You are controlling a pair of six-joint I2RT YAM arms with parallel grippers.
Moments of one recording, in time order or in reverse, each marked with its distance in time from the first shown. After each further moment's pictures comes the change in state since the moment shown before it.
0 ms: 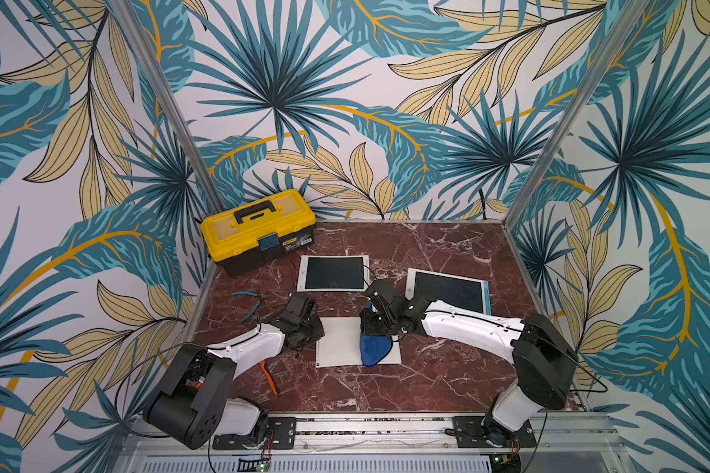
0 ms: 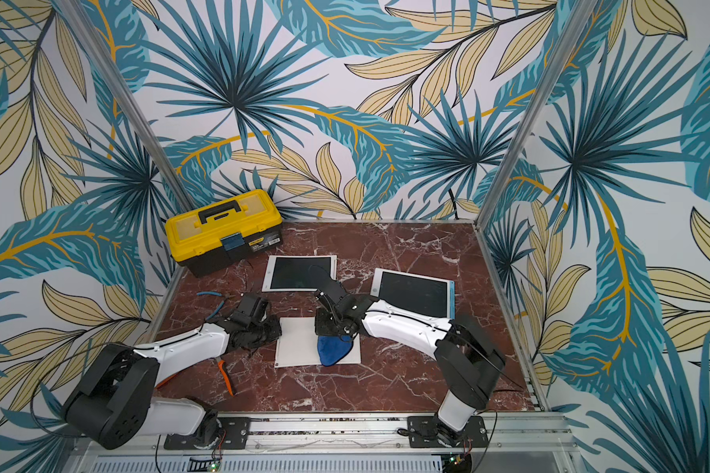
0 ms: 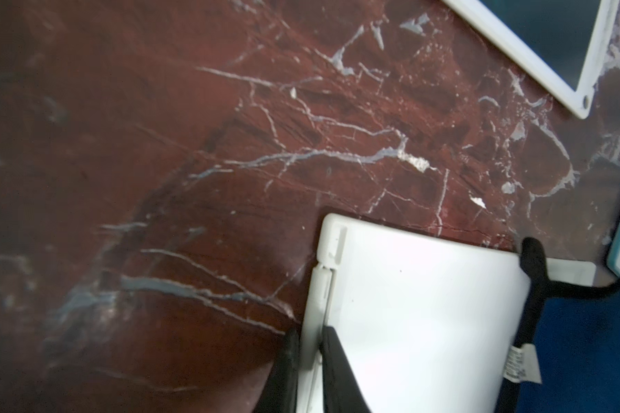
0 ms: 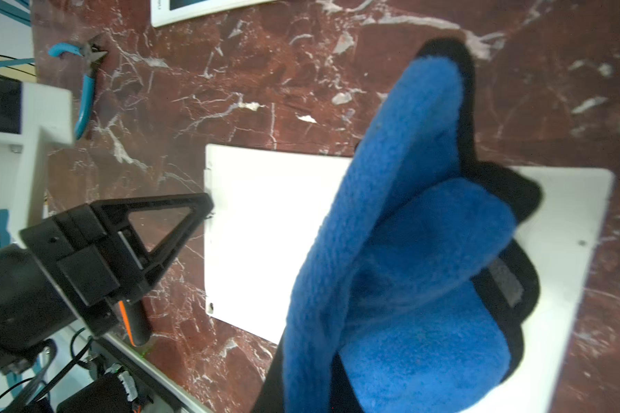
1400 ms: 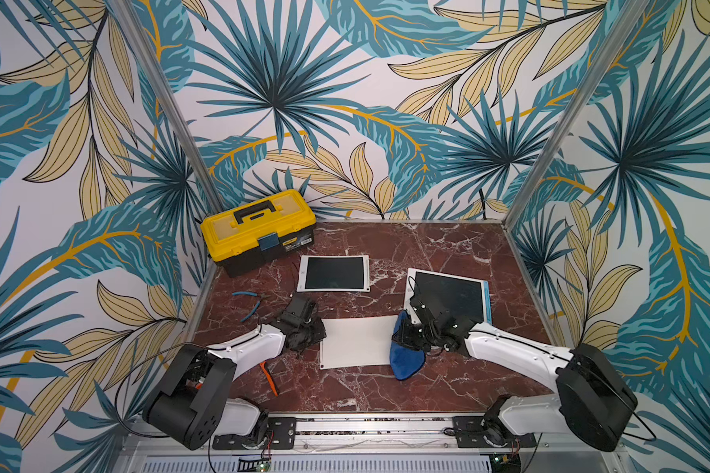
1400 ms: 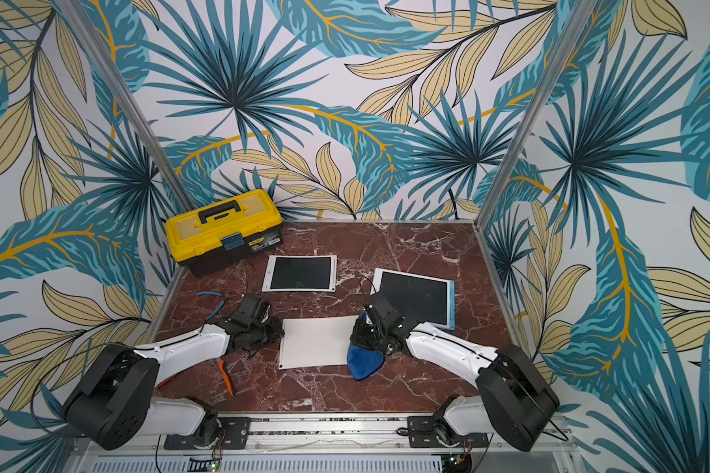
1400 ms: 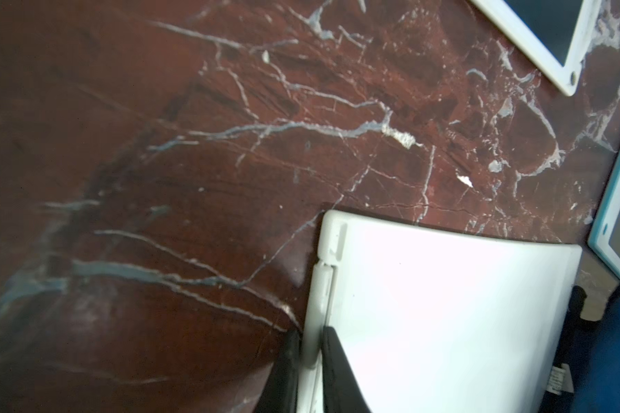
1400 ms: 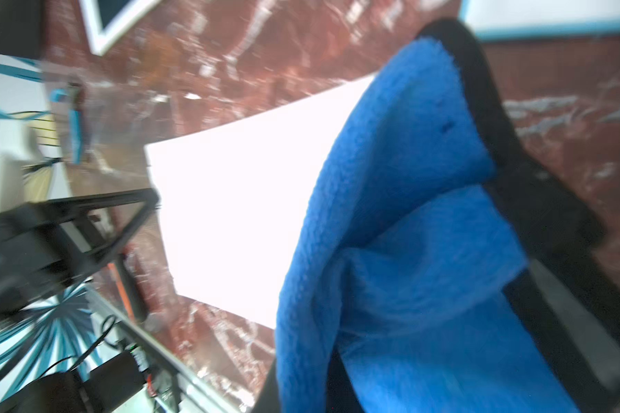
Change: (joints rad) left arm -0.008 -0.001 -0.006 0.005 0.037 -0.005; right arm -0.186 -0.357 -0.414 0.103 -0.133 0.045
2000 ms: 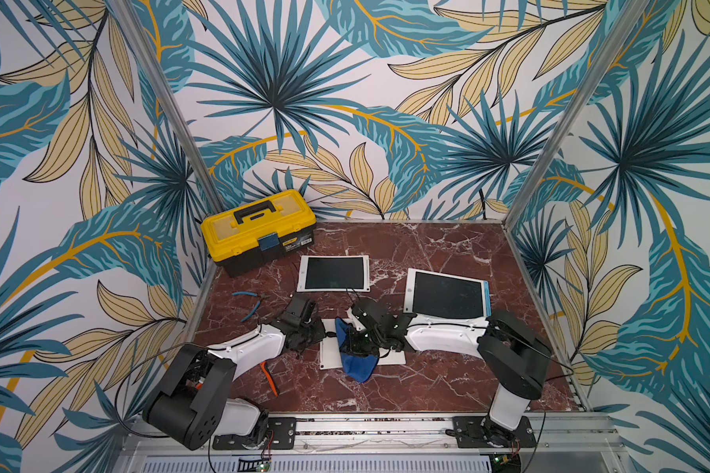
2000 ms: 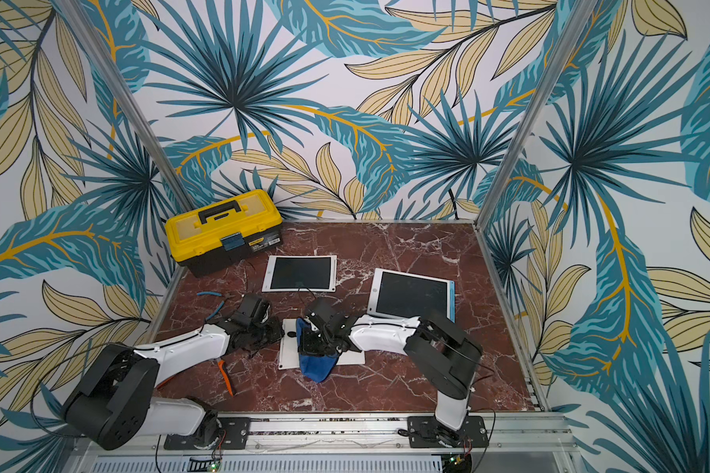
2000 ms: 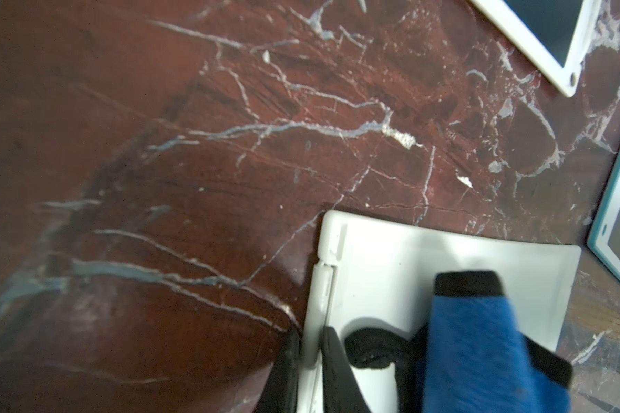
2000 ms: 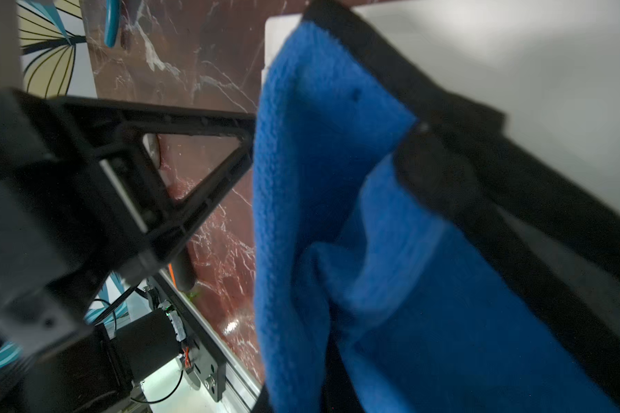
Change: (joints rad) left arm 0.000 0.000 0.000 0.001 0.000 -0.003; right arm 0.277 0.517 0.331 0.210 -0.097 0.071
